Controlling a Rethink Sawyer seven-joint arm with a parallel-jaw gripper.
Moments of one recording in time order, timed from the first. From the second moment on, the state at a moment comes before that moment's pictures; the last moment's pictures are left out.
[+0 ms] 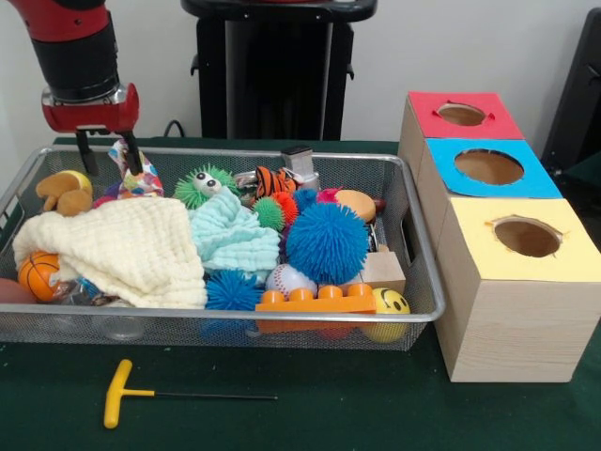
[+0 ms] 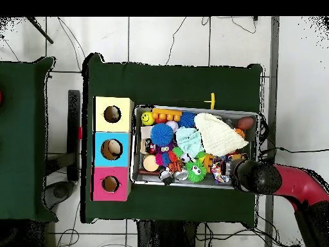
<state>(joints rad) -1.08 -0.61 0.54 1.78 -0.66 0.69 1.63</state>
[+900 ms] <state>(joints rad) -1.07 -0.61 0.54 1.86 -0.70 0.69 1.63</state>
